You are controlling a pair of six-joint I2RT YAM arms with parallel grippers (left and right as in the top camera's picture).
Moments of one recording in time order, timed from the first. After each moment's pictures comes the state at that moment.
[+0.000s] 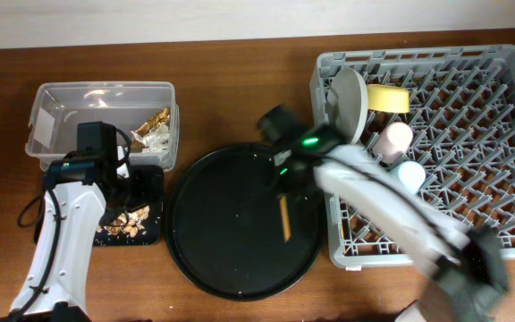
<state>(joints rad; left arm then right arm) 0.09 1.46 1.09 -1.03 0.05 -0.30 0.60 1.71 1.45 -1.07 -0.08 0.49</state>
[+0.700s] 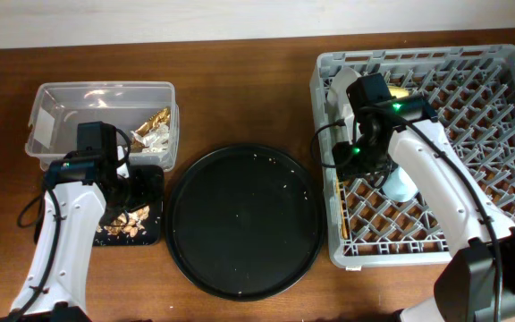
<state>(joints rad) 0.09 1.46 1.09 -1.03 0.05 -0.30 0.22 1.69 1.43 -1.21 -0.05 0.09</state>
